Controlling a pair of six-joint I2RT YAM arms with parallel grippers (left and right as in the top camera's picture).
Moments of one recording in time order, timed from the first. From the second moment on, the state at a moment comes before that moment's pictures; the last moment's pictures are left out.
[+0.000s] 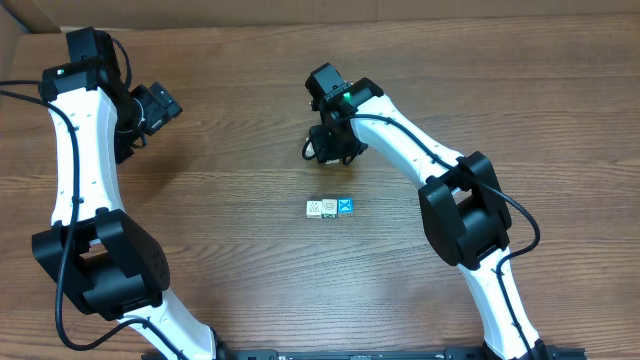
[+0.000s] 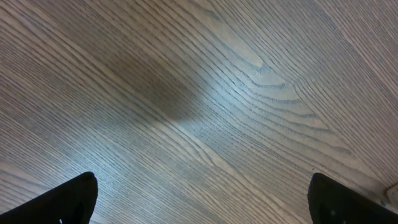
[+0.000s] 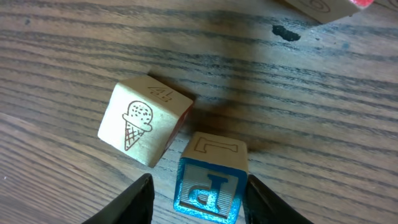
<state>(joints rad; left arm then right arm) 0.29 1.94 1.83 -1.20 0.02 -0.47 0.59 2.38 2.02 -1.00 -0.12 0.32</state>
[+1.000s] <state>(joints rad) 0.29 1.94 1.83 -1.20 0.02 -0.47 0.59 2.38 2.02 -1.01 -0.04 0.38</state>
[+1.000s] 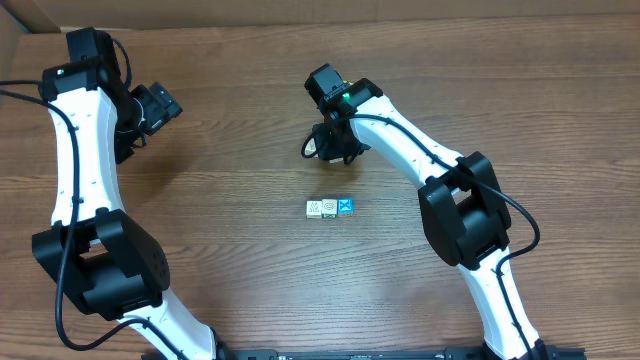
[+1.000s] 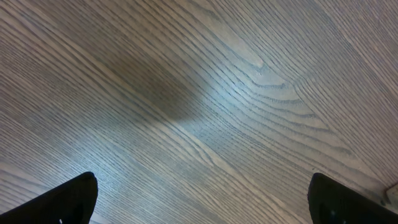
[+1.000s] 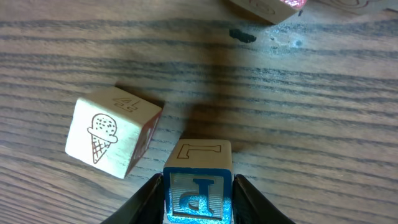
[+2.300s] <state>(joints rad) 0.29 1.94 1.83 -1.20 0.02 -0.47 0.94 2.14 1.65 -0.79 0.09 0.74</state>
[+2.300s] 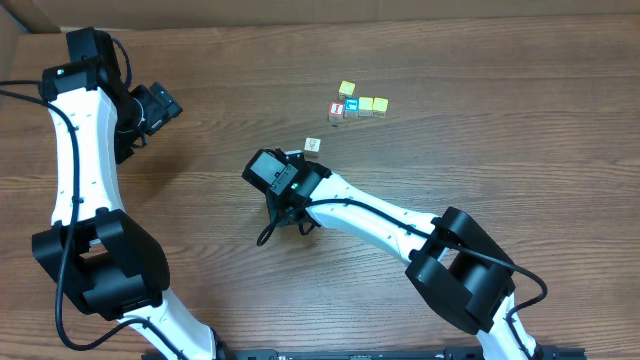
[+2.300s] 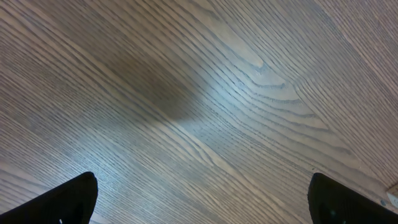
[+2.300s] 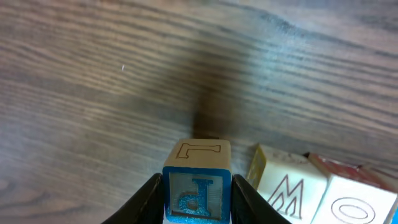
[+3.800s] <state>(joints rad) 0.29 1.94 1.83 -1.20 0.02 -0.47 0.92 2.24 1.71 -0.71 0.15 0.64</state>
